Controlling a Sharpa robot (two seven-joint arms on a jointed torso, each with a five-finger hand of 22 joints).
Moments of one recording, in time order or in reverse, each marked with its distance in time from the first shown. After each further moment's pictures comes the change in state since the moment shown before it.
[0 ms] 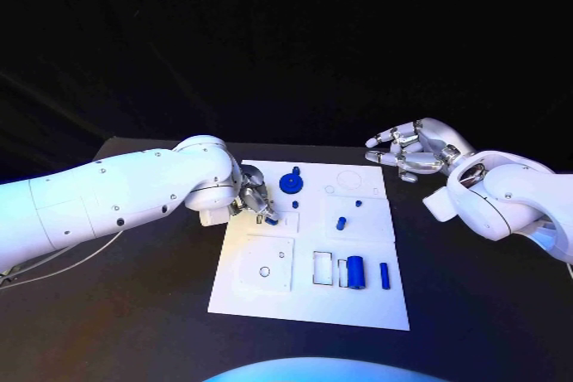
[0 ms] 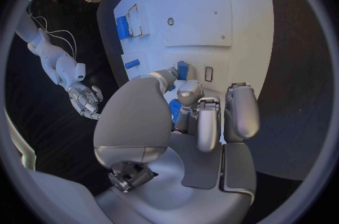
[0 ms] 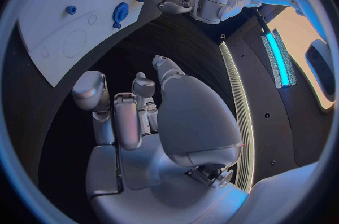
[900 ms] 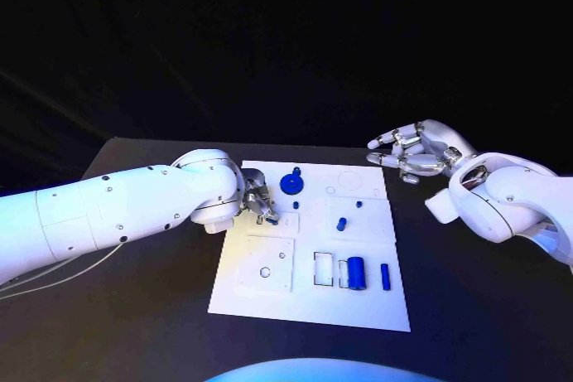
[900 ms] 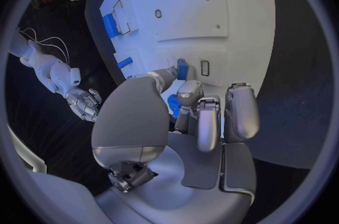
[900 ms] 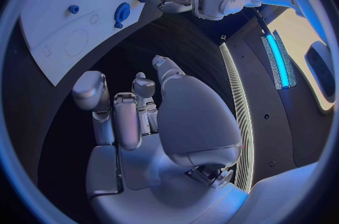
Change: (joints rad) left arm -0.039 -0.007 0.001 0.038 -0.143 -0.113 0.000; left_hand -0.022 -0.030 0.045 -0.034 -0.002 0.000 0.000 0.009 0.000 0.011 -0.004 0.000 0.009 -0.002 -0.002 0.000 0.000 0.000 0.000 0.000 0.004 0.010; right arm -0.002 -0.002 0.000 0.000 -0.011 -0.001 0.001; right_hand 0.000 0.000 0.003 0.003 0.000 0.002 0.002 0.000 0.001 -0.002 -0.002 0.000 -0.001 0.000 0.000 0.000 0.001 0.000 0.000 0.000 0.000 0.000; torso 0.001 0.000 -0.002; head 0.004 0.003
